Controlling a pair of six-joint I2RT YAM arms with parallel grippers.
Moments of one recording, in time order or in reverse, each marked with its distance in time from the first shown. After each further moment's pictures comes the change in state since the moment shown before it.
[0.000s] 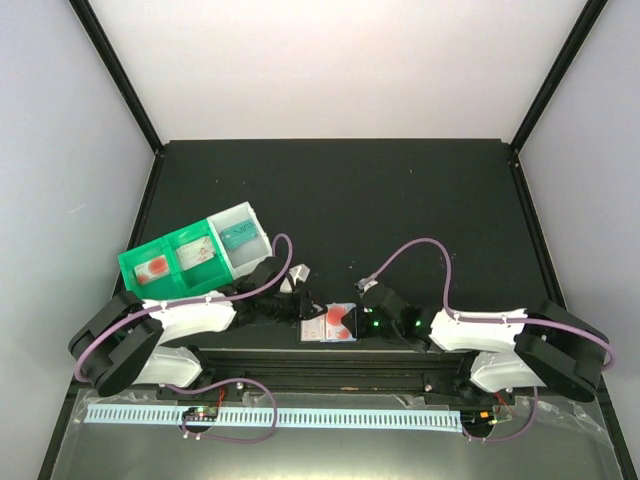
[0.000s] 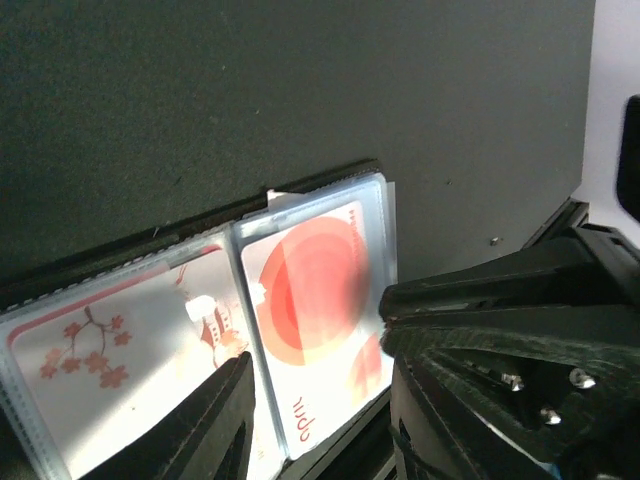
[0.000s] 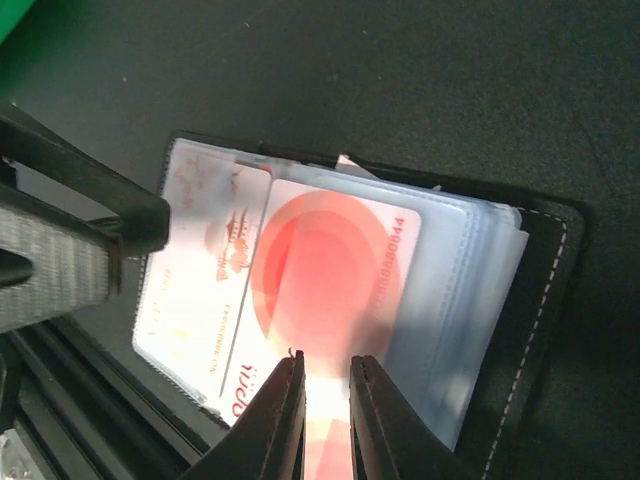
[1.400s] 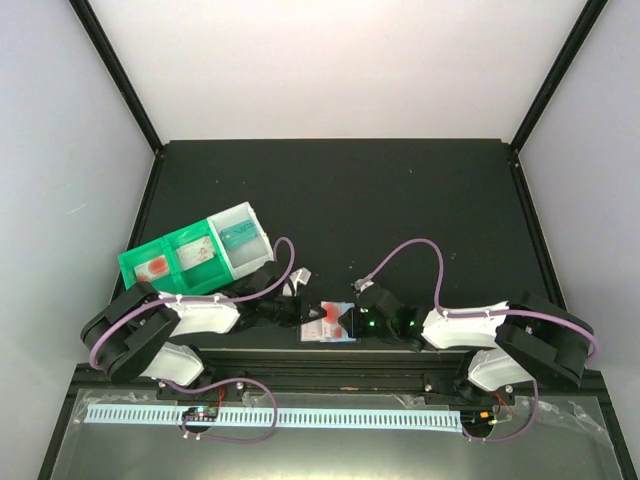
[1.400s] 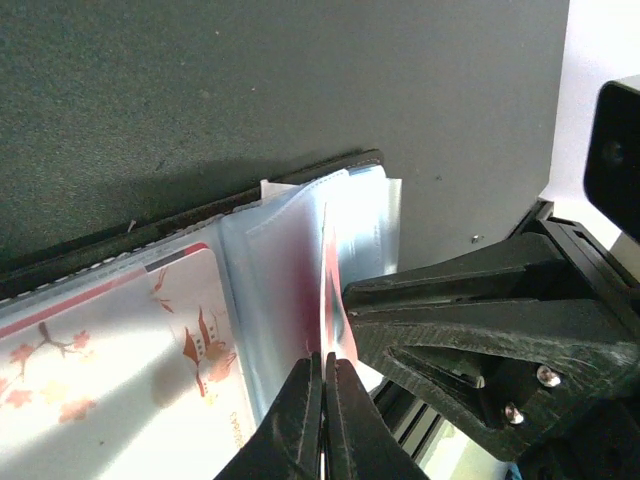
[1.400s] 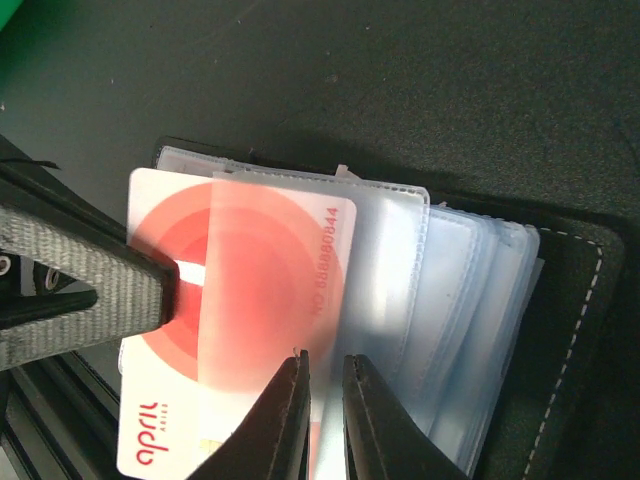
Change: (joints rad) left arm 0.003 0.101 -0.060 0.217 0.067 -0.082; right arm 0.000 0.103 -0.002 0.097 -0.003 0.005
